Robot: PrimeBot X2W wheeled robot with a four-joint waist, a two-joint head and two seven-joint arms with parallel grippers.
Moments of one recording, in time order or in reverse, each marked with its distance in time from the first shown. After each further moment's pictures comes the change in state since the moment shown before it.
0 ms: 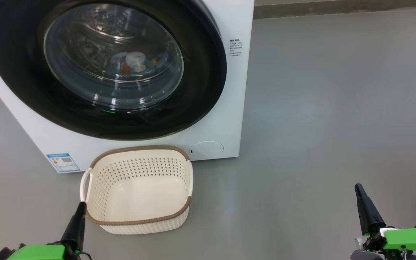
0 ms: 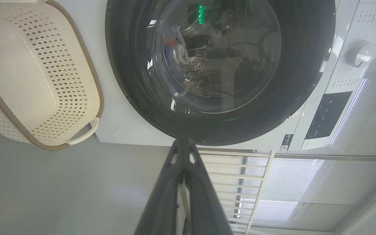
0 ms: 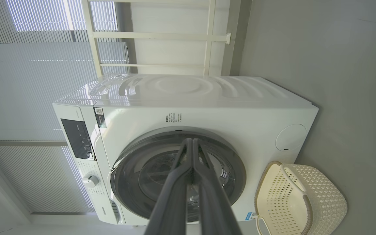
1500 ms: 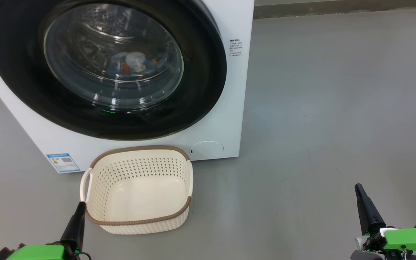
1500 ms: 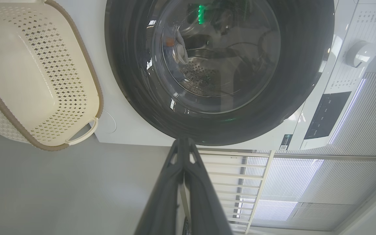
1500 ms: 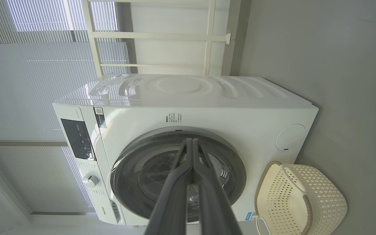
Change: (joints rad) left arm 0.000 -0.001 0.004 0.000 0.000 -0.003 0.004; right arm 0.000 0.000 0.000 0.000 0.000 0.000 0.000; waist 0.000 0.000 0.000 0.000
